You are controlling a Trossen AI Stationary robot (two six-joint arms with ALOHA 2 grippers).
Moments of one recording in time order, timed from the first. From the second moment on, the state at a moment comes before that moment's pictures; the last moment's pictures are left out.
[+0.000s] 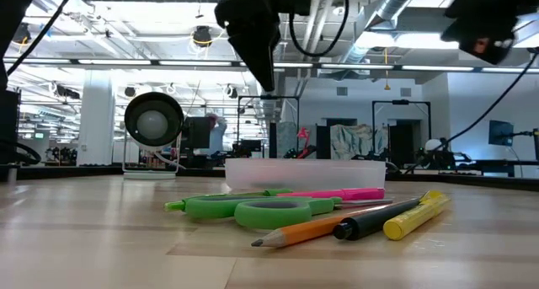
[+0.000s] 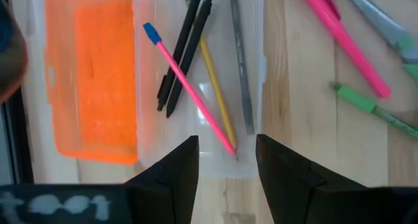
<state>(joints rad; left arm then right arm) -0.10 1.95 1.76 -1.05 -0.27 0.05 0.61 1.03 0.68 -0.35 0.39 0.91</state>
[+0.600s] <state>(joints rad) -0.10 1.56 1.23 -0.76 -0.27 -0.05 0.86 1.37 0.72 -0.21 0.48 1.40</state>
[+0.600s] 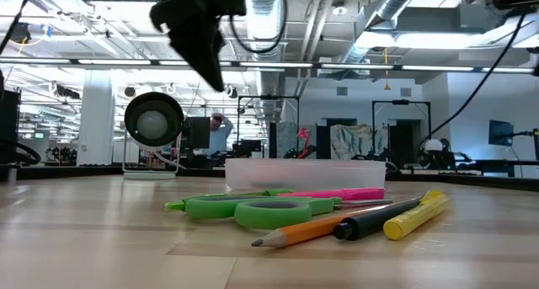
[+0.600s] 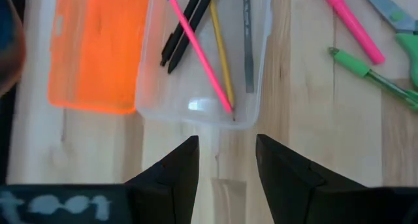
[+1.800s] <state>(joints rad) -0.11 1.40 0.98 -0.53 -0.21 -0.05 0.83 1.82 1.18 -0.71 0.10 2.05</state>
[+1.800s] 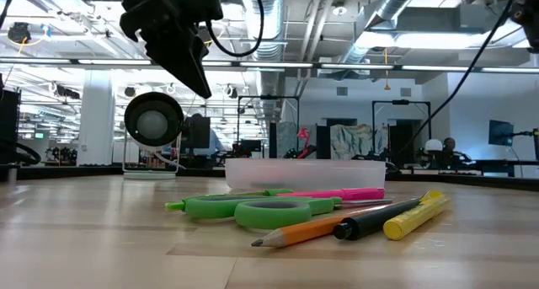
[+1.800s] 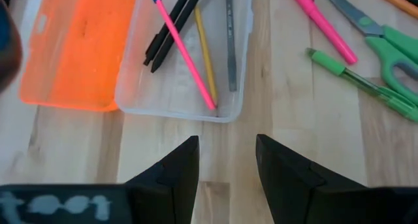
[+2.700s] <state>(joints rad) -0.13 1.40 0.98 -0.53 -0.21 -0.05 0.81 1.82 1.14 -0.76 0.08 2.06</state>
